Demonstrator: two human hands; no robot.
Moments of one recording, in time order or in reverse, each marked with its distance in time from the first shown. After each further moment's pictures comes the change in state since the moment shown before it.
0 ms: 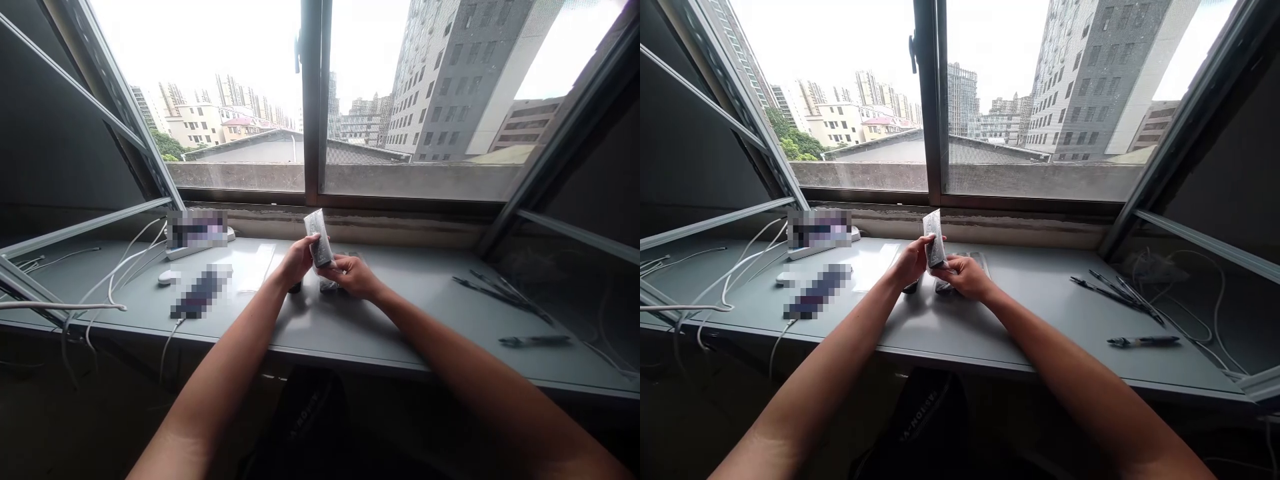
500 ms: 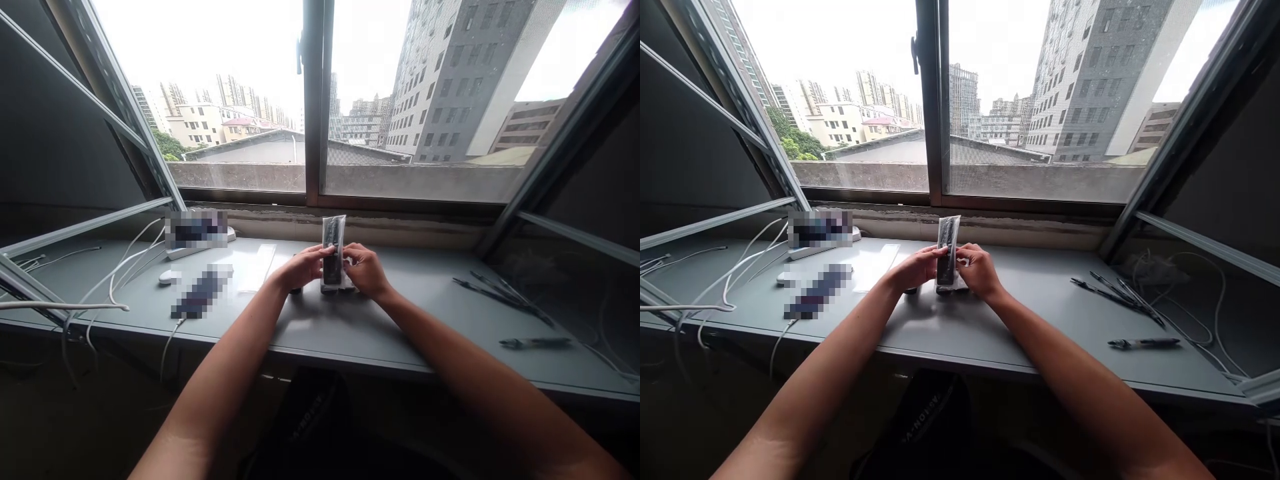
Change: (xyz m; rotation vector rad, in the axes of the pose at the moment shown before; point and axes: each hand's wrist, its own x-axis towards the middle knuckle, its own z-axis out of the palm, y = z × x) left_hand -0.009 -0.003 -0.003 0.100 -0.319 -0.154; right_hand 0.002 0.022 -0.009 -0.245 0.364 -0.157
